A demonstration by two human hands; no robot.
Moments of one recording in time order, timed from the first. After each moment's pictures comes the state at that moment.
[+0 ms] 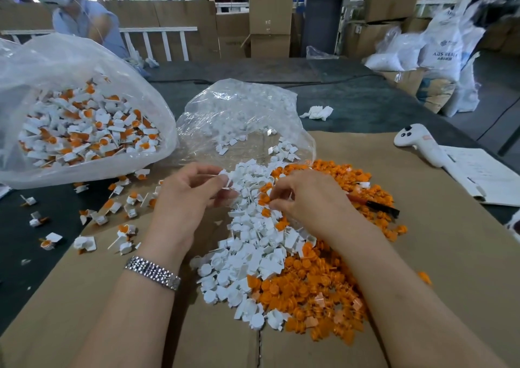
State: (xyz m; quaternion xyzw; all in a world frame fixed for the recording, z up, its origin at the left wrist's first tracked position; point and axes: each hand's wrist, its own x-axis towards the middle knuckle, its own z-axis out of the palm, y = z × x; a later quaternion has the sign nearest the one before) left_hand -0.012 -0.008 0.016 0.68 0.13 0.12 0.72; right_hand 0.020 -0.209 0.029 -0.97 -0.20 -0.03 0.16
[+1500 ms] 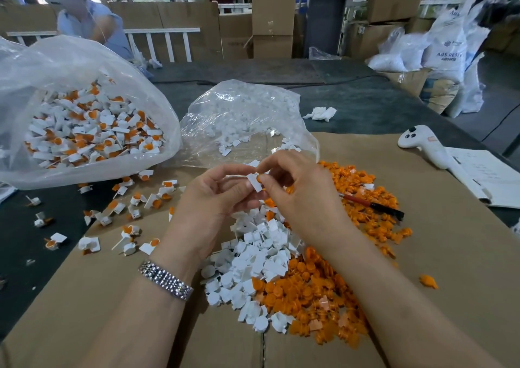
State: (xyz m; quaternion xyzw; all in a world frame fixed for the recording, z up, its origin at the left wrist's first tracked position) left_hand -0.019 -0.028 0.021 0.59 -0.01 0.03 0.80; right_hand 0.001 -0.191 0.032 -0.84 -0.24 -0.18 0.45
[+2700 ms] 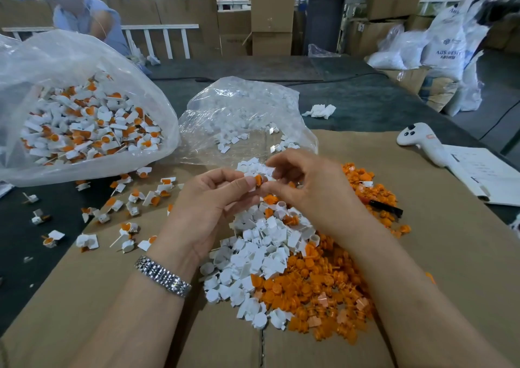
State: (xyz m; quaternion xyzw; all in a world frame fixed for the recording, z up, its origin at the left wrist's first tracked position) left_hand -0.020 -0.027 0.022 0.56 0.04 0.00 0.83; right_hand 0.009 -0.209 0.041 -0.88 -0.25 -0.13 0.40
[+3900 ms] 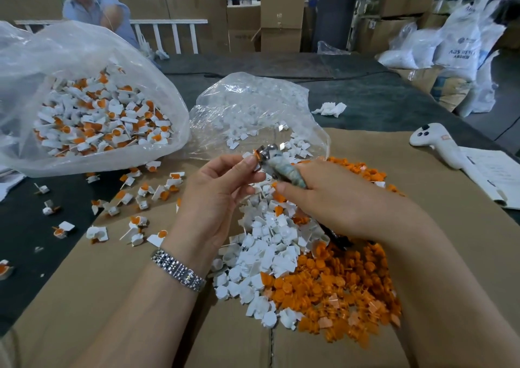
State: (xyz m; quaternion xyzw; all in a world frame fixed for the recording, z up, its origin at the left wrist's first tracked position) left_hand -0.019 -0.031 0.026 0.52 0.04 0.07 0.85; right_hand -0.002 -0.207 0.074 -0.94 -0.24 0.09 0.23
